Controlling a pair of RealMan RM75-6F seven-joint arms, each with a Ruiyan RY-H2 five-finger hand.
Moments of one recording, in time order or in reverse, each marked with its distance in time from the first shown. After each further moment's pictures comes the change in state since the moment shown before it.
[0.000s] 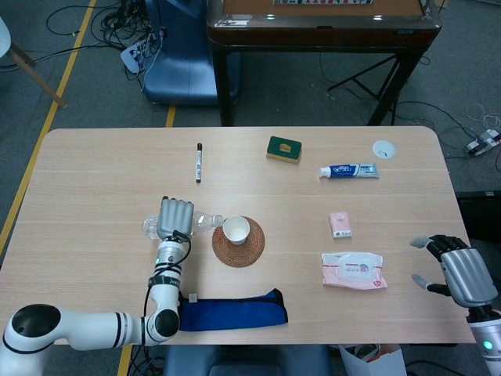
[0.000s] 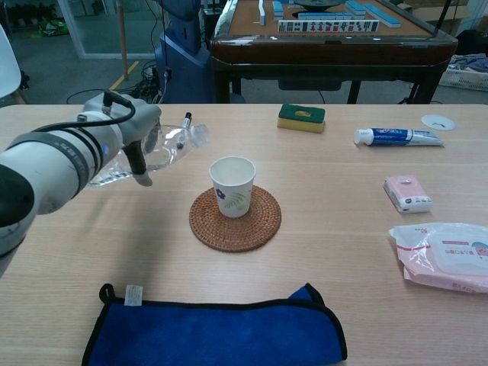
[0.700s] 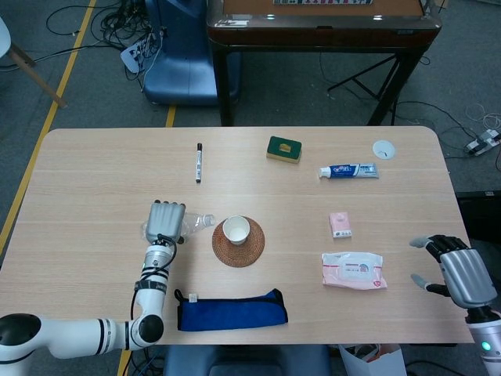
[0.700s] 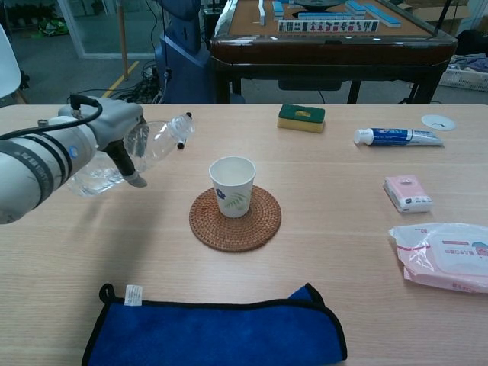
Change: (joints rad) left arm 0.106 0.056 0.018 -0.047 0.109 -0.040 -0.199; right arm -0.004 -0.008 0.002 -0.002 -0.003 0.014 -0.024
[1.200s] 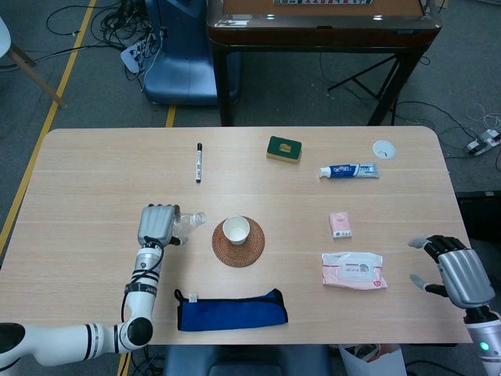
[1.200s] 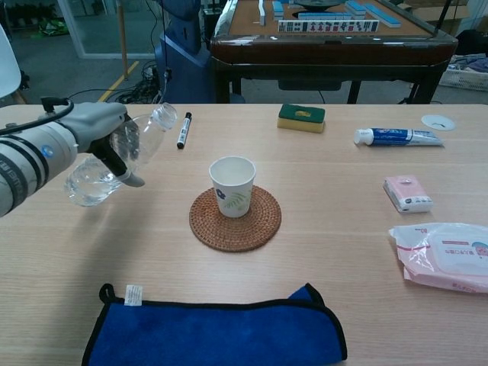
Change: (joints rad) left arm 0.082 0.038 -0.013 -0.026 0.058 -0.047 -0.193; right arm 0.001 -0.006 -0.002 0.002 -0.002 -0.002 -0.014
